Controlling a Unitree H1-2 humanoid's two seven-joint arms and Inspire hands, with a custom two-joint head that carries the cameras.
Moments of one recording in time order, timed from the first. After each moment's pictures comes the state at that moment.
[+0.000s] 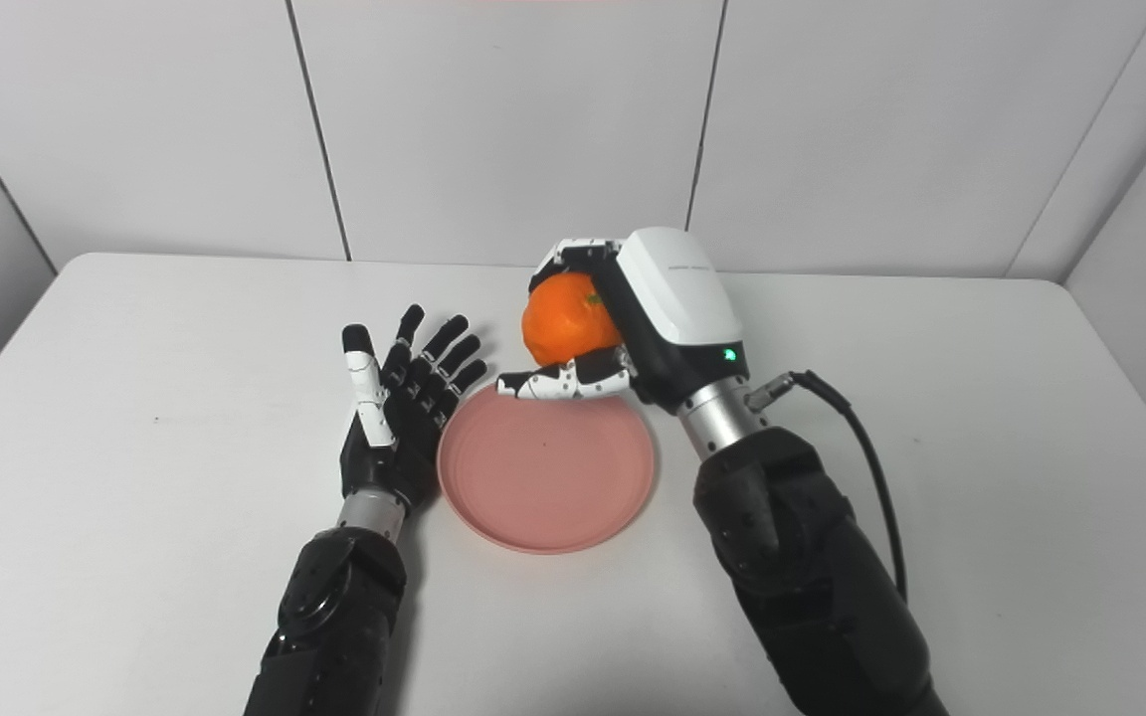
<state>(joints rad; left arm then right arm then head) -0.30 -0.20 0.06 0.25 -0.35 0.06 -0.02 -0.45 -0.23 0.39 -0.23 -0.76 0.14 0.13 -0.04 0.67</state>
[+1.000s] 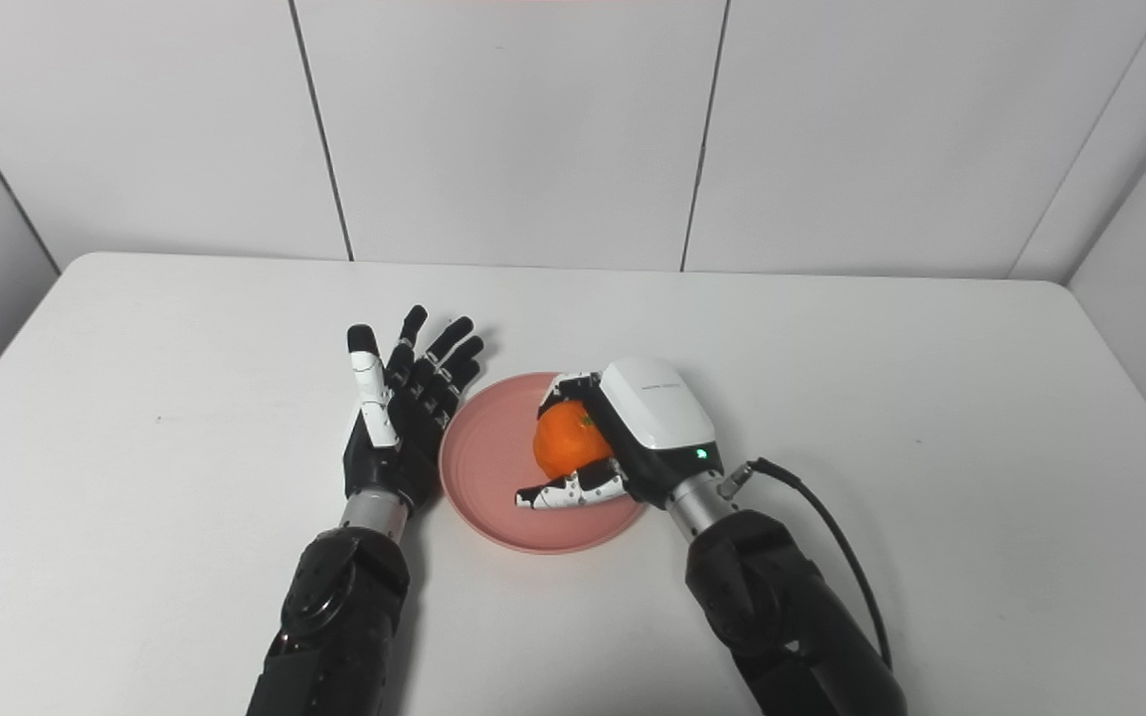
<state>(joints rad) -0.30 -0.20 0.04 0.26 -0.34 0.06 -0.01 -0.38 -0.23 0.40 0.07 -0.78 -0.02 0.02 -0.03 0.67</state>
